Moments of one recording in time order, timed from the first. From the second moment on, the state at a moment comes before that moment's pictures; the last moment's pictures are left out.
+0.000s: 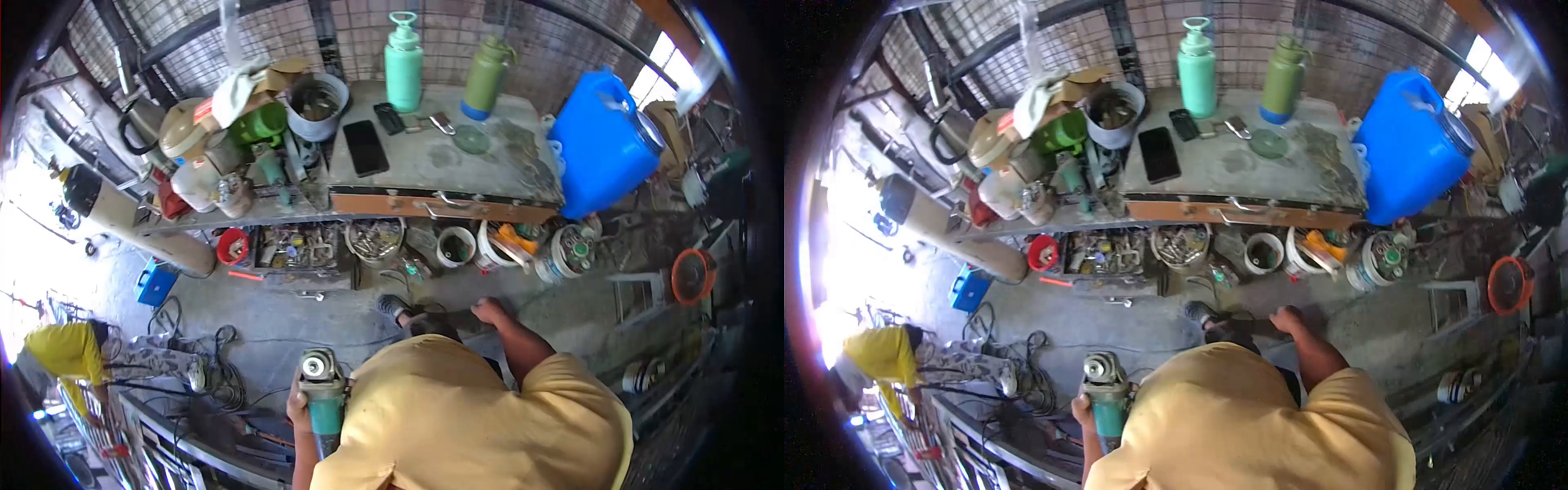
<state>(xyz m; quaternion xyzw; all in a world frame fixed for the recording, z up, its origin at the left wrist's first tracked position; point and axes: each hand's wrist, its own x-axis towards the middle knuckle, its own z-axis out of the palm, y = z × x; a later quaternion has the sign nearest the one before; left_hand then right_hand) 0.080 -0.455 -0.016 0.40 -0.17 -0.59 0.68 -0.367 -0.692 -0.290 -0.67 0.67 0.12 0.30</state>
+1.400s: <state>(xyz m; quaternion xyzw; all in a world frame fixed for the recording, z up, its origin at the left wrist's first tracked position) -0.448 -0.754 -0.090 0.61 -0.16 -0.75 0.21 -0.968 -0.718 -0.506 -0.20 0.90 -0.05 0.39</state>
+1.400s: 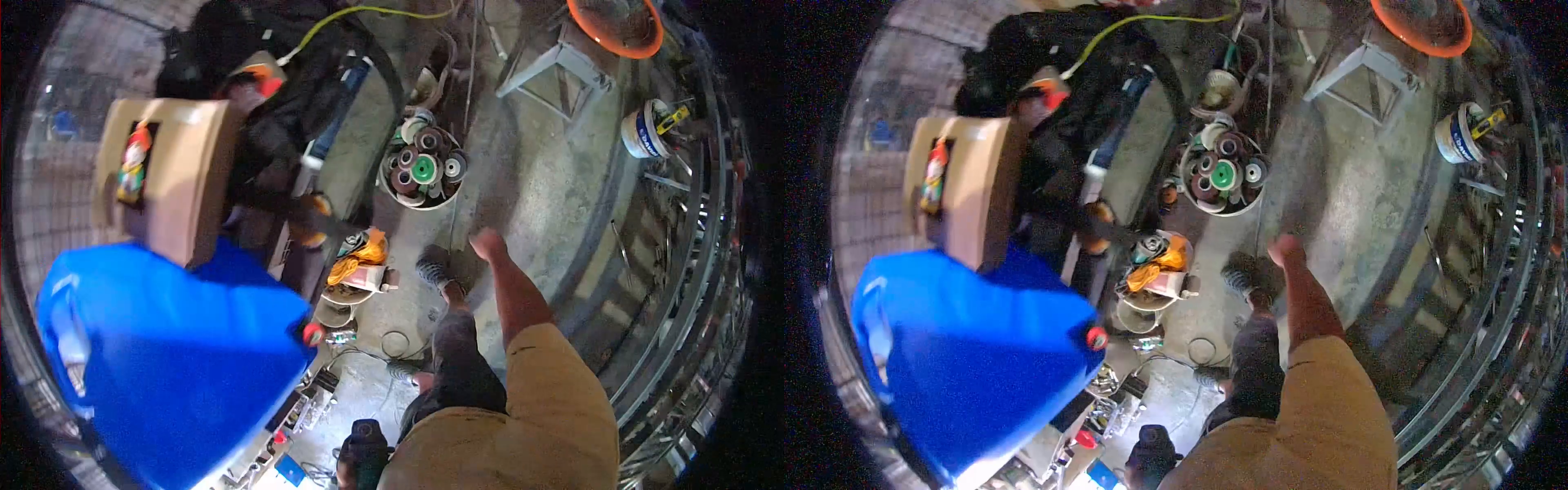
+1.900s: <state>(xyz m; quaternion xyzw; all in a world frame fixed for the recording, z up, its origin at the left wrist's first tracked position) -0.544 -0.836 -0.146 0.73 -0.14 -0.65 0.11 -1.131 -0.982 -0.526 -0.07 0.92 -0.21 0.32</state>
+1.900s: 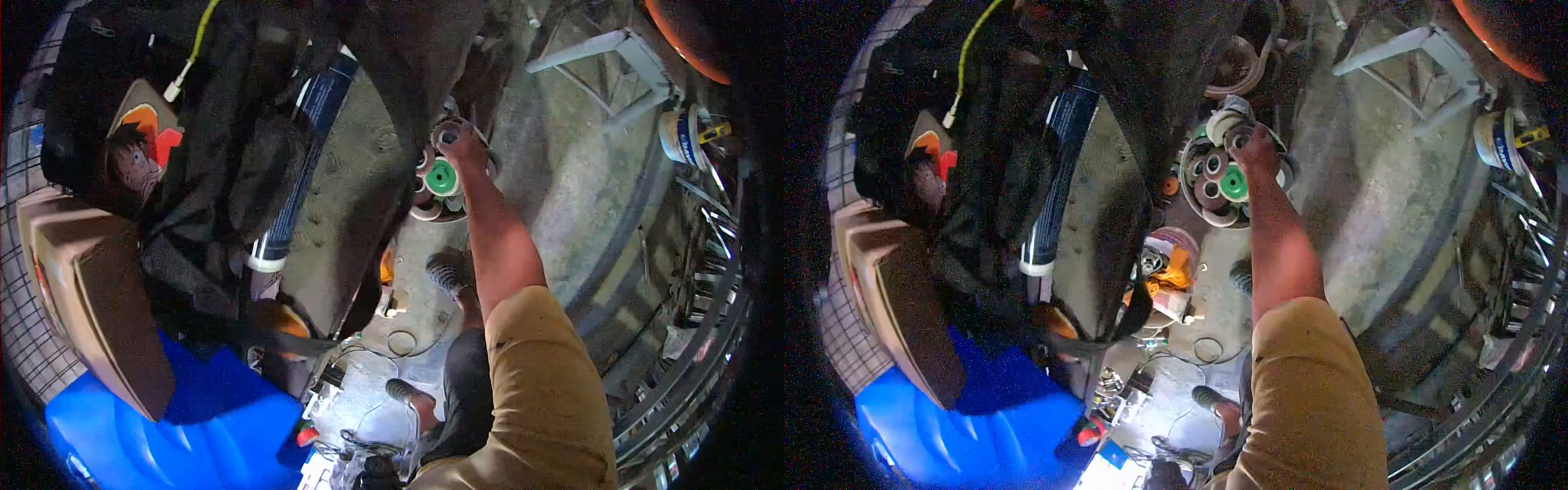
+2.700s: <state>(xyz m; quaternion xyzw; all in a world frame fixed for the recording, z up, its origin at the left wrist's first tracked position) -0.505 -0.818 -0.102 0.63 -0.24 -0.71 0.19 -0.802 -0.795 -0.252 -0.59 0.39 -0.40 0.58</state>
